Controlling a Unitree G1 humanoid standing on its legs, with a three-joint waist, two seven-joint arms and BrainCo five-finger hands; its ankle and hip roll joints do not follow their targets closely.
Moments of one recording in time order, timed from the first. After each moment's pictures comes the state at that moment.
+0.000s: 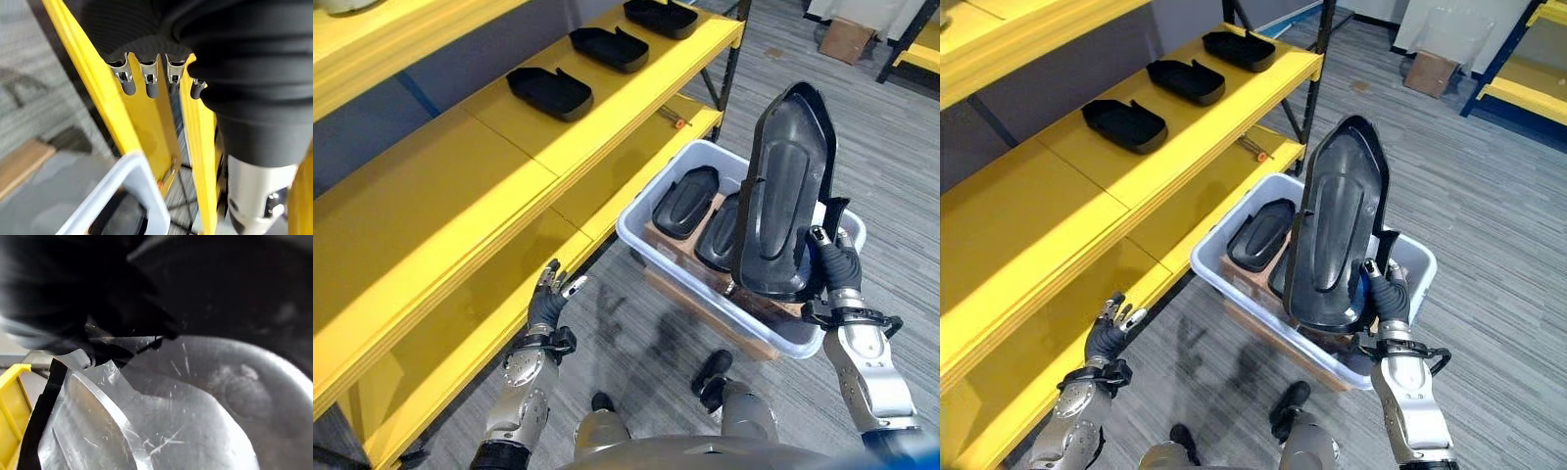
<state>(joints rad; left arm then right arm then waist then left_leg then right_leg) 0.20 0.26 -0.03 0.10 -0.53 -0.05 0.15 0.13 -0.35 -0.02 -0.14 0.33 -0.05 -0.20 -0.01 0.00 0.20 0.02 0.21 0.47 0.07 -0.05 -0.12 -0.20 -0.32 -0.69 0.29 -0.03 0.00</state>
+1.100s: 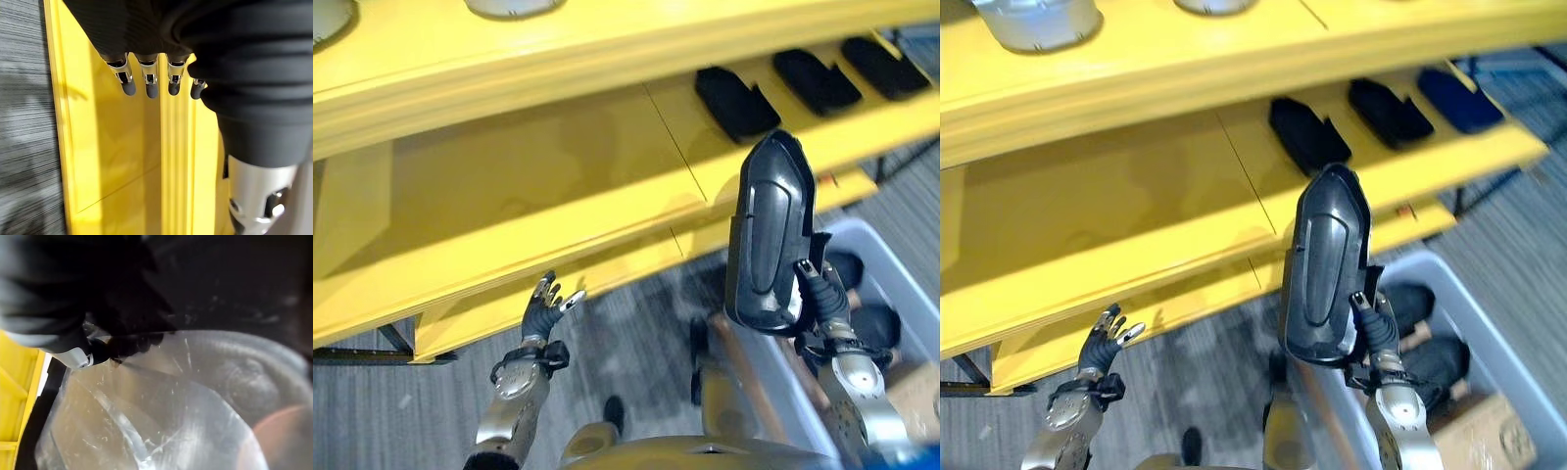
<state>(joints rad) 0.26 0.23 -0.05 0.11 -0.46 -0.05 0.14 0.20 -0.33 -0.04 -0.13 0.31 -0.04 -0.14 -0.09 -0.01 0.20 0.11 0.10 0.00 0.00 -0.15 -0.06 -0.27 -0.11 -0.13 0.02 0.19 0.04</state>
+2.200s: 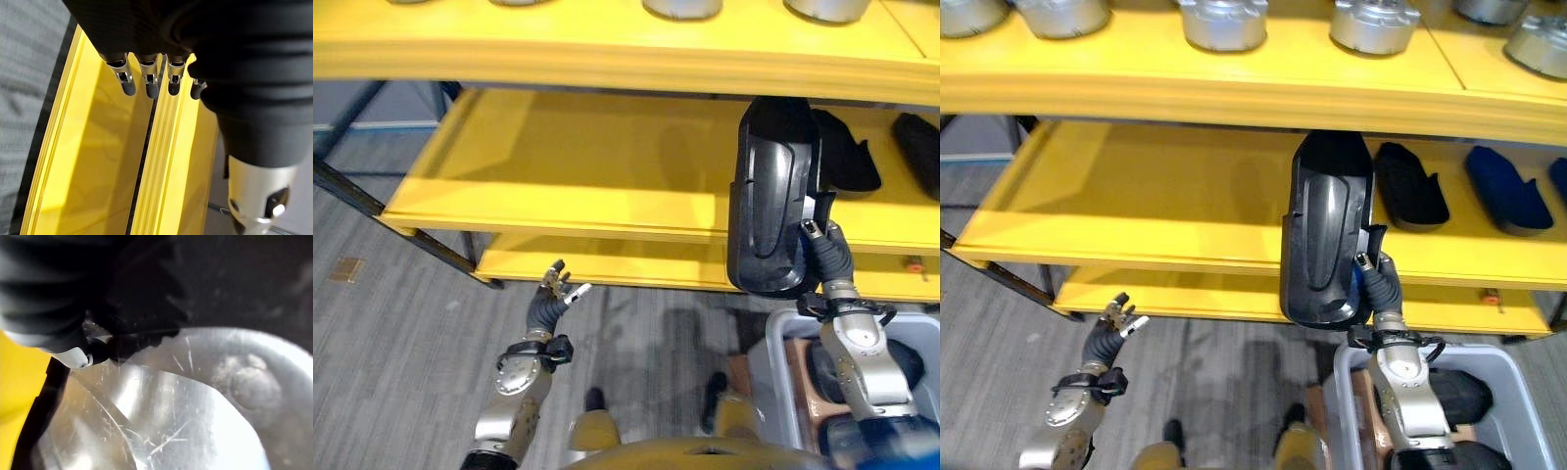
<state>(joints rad) 0.20 0.34 -0.10 0.07 -0.51 -0.06 0.11 -0.05 -0.38 0.06 -0.10 0.31 -0.03 -0.16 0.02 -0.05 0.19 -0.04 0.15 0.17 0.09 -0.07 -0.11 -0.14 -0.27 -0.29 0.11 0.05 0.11</state>
